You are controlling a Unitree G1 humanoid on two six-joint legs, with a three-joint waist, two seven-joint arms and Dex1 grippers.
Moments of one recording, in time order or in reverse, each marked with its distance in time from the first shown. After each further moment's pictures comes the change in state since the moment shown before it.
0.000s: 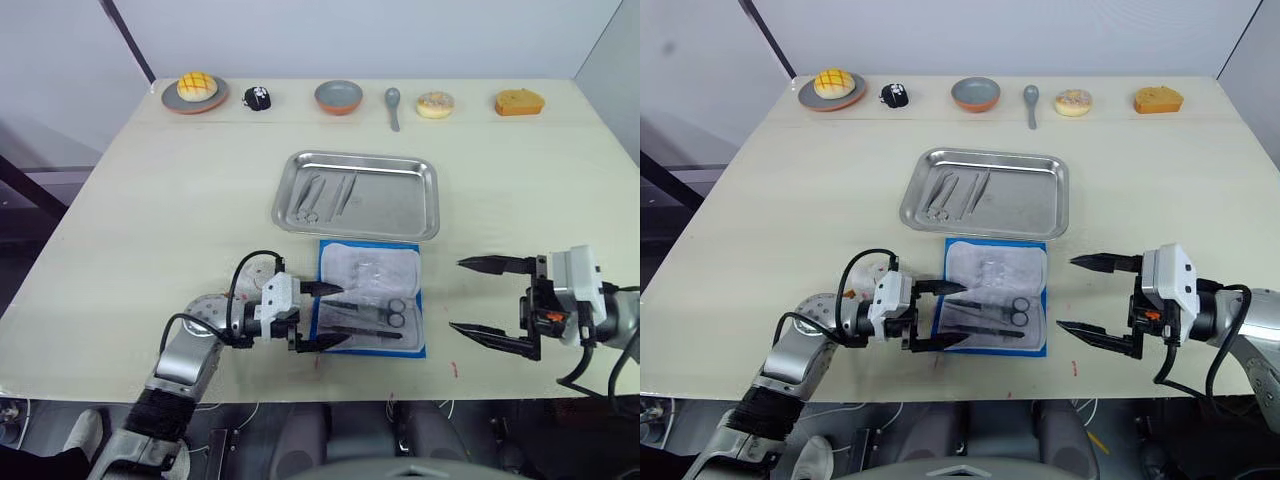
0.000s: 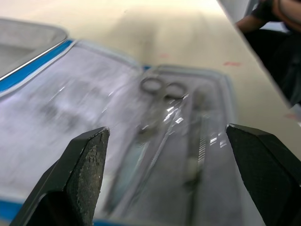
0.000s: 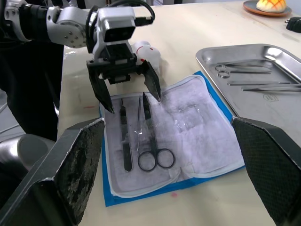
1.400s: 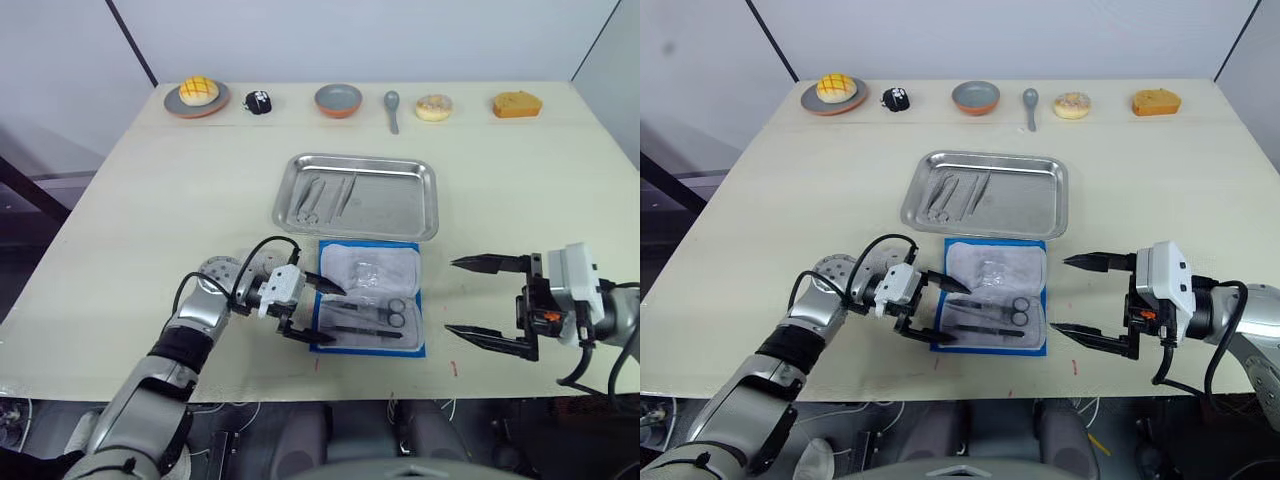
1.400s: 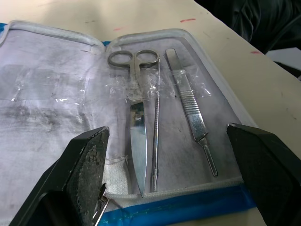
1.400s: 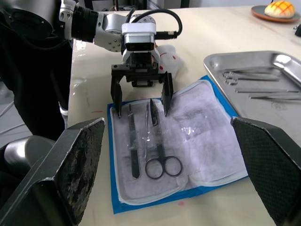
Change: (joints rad) left arm -0.326 0.013 -0.171 0.459 0.025 -0.308 -0.298; right arm -0.022 -0.030 0.012 -0.035 0.032 0.027 -0.029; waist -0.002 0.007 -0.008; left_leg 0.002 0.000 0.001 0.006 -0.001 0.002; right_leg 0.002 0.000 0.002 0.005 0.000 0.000
